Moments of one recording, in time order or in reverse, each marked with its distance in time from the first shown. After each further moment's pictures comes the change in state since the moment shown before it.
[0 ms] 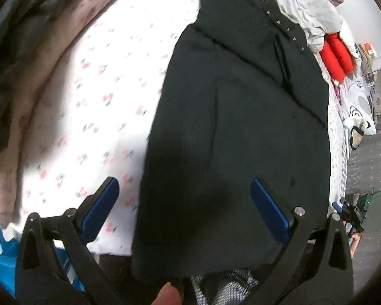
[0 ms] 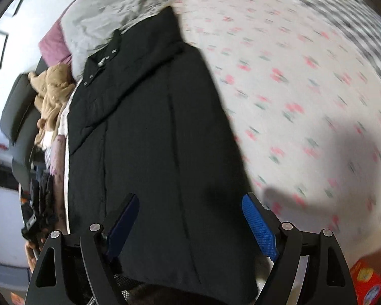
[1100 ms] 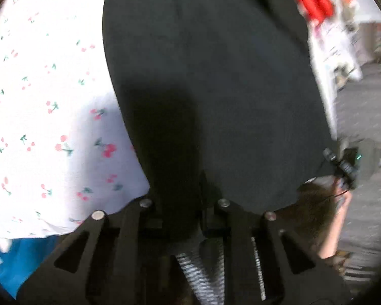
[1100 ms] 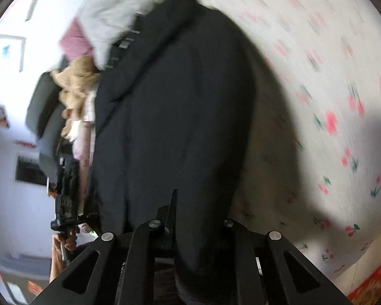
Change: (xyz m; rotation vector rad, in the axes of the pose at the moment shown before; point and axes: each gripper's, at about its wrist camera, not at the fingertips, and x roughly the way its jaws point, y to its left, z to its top) left arm 0.047 -0.028 -0.051 0.134 0.239 -0.196; right arm 0.020 0.016 -0.053 -0.032 0.008 0.220
